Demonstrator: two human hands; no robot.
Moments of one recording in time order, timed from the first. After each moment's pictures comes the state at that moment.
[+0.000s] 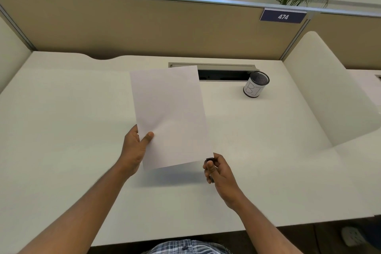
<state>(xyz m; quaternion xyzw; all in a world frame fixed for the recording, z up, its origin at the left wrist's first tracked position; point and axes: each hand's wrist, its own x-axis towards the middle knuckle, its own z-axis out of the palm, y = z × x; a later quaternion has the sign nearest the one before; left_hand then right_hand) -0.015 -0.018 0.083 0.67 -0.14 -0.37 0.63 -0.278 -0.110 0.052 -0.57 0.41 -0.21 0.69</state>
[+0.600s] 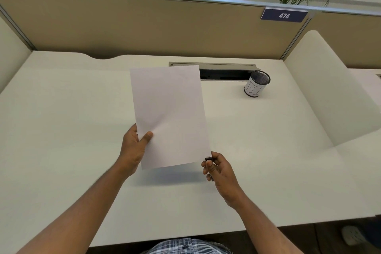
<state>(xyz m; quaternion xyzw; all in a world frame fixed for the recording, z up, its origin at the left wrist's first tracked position) -0.009 -0.015 0.081 0.69 -0.16 -0.36 0.61 -0.275 -0.111 0.057 -0.58 0.41 -0.20 0.68</state>
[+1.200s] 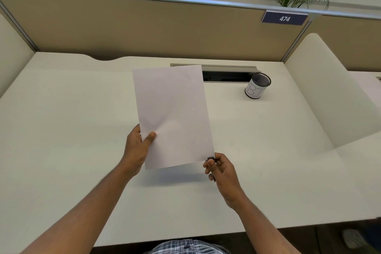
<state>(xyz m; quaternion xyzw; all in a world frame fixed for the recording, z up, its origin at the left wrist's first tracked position) -0.015 -0.017 0.085 0.68 -0.17 -0.36 0.62 -0.274 -0.111 0.055 -0.57 0.42 -0.22 0.67</state>
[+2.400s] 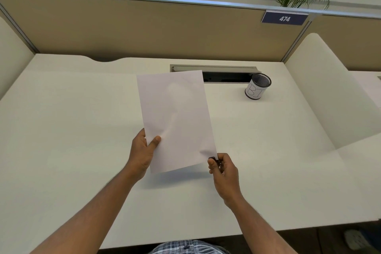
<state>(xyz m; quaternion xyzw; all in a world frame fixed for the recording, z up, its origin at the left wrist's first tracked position) -0.027 -0.023 0.078 0.67 -0.16 -0.37 0.62 -0.269 -0.113 0.047 -0.61 0.50 -0.25 0.56</state>
